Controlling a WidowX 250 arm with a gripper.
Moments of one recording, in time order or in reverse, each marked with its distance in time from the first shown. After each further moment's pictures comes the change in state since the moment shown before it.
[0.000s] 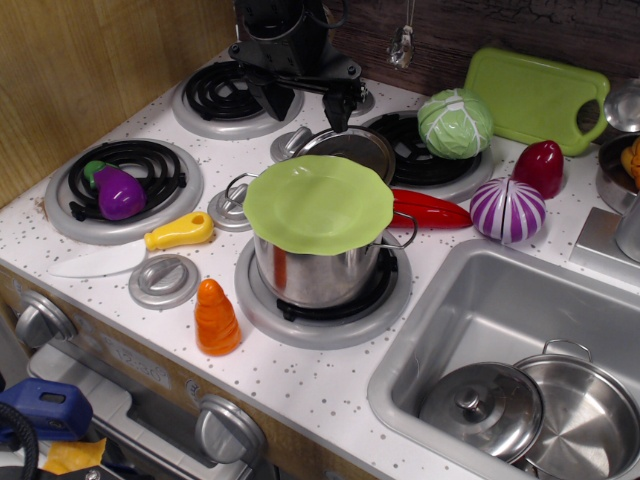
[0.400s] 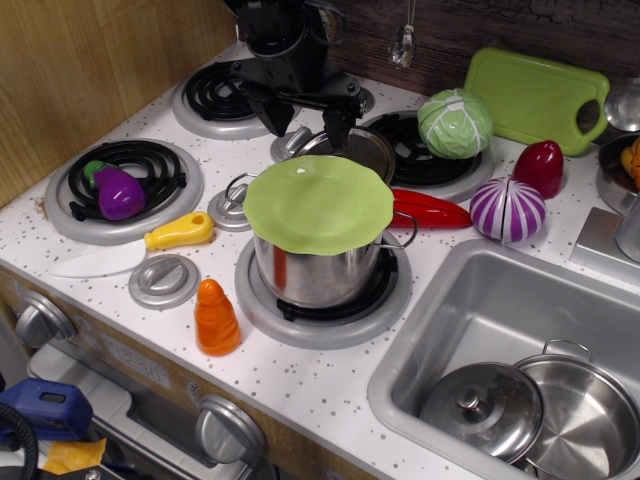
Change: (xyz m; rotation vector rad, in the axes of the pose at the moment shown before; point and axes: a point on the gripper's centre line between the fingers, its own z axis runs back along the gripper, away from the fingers) arm -0.007 0.000 -0.015 -0.004 0.024 0.006
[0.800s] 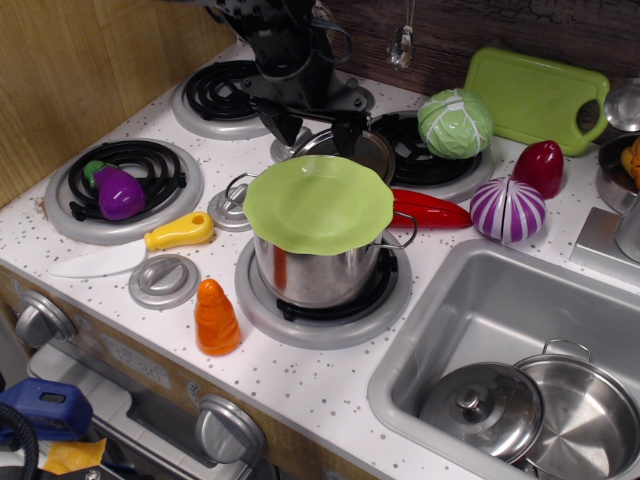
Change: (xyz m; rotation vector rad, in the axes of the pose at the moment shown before) arm 0.001 -0.002 -0.020 0.000 -0.046 0.011
